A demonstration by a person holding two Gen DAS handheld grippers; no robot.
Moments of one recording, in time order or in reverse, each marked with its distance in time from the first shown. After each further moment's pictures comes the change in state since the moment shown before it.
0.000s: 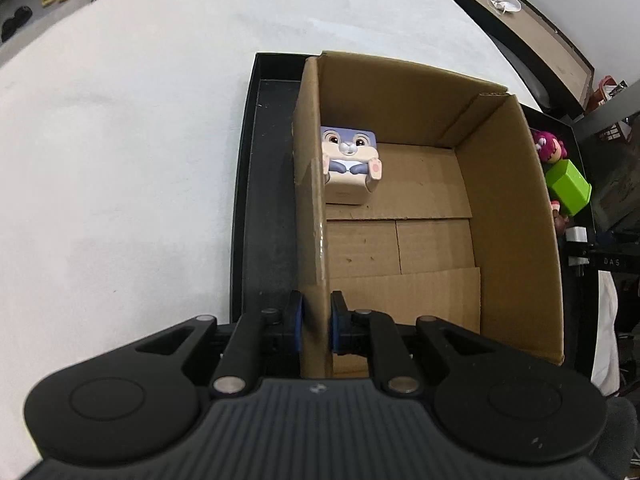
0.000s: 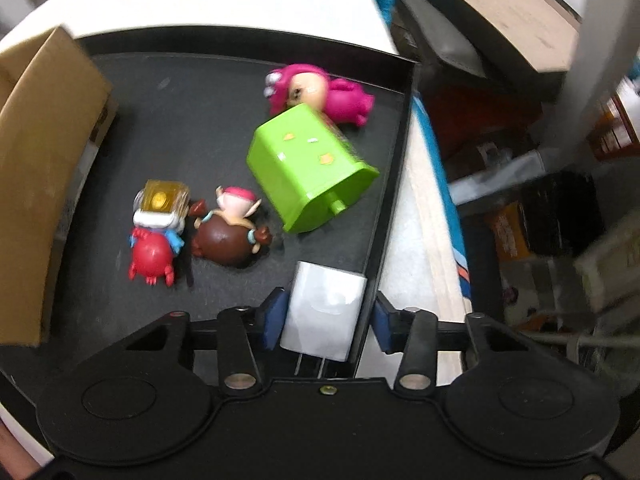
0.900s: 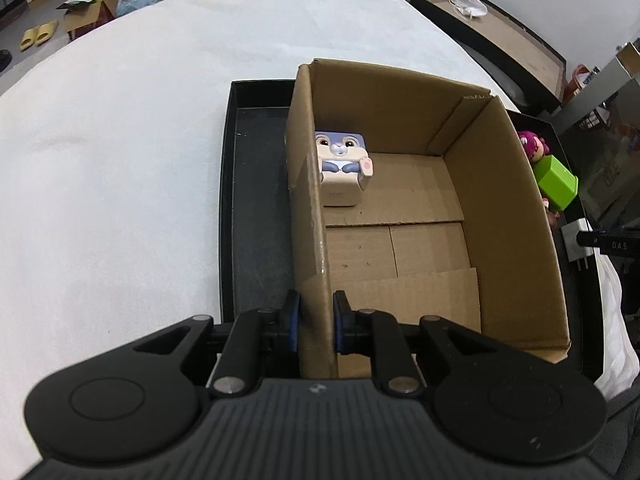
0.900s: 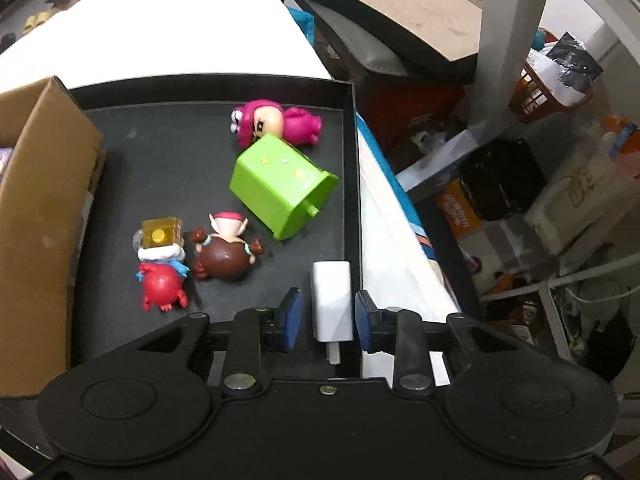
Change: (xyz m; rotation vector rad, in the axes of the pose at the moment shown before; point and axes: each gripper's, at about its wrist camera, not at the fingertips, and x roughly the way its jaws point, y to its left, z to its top) left arm -0.004 -0.001 -0.016 0.095 -0.117 -0.002; right arm -0.028 0.016 -0.014 0.196 -0.079 -0.142
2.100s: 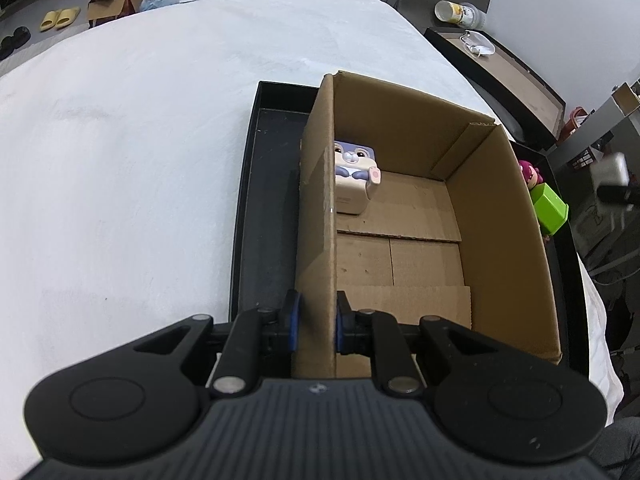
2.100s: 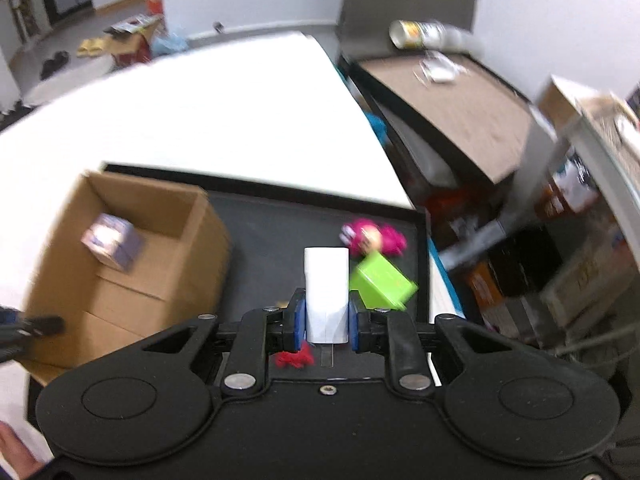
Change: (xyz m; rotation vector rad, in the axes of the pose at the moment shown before) left arm -0.008 0.014 -0.020 -0.096 -0.084 -0.044; right arm -0.102 0.068 0.035 -0.101 -0.191 0.077
